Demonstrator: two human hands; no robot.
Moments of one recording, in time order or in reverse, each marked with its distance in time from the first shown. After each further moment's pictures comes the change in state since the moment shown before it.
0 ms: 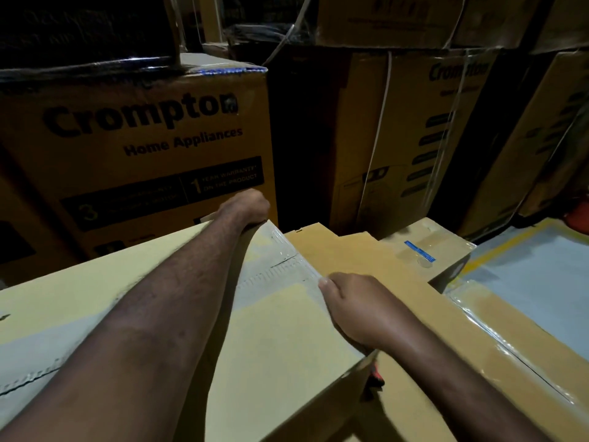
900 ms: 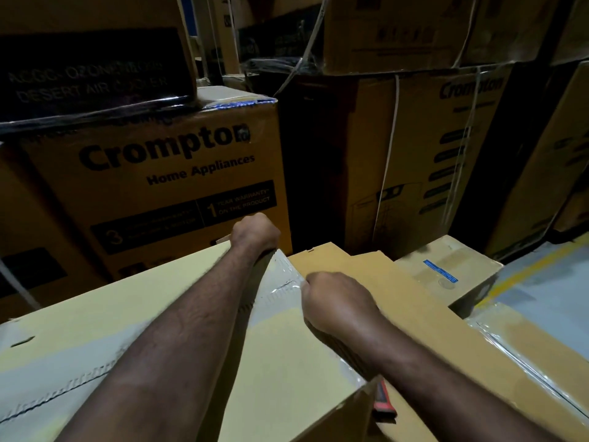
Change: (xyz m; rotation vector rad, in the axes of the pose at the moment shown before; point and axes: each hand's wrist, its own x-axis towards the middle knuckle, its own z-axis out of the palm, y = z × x) left_hand -0.016 0.011 0.001 0.059 0.162 -0.132; right_hand 0.050 -0.031 0.003 -0.088 0.057 0.003
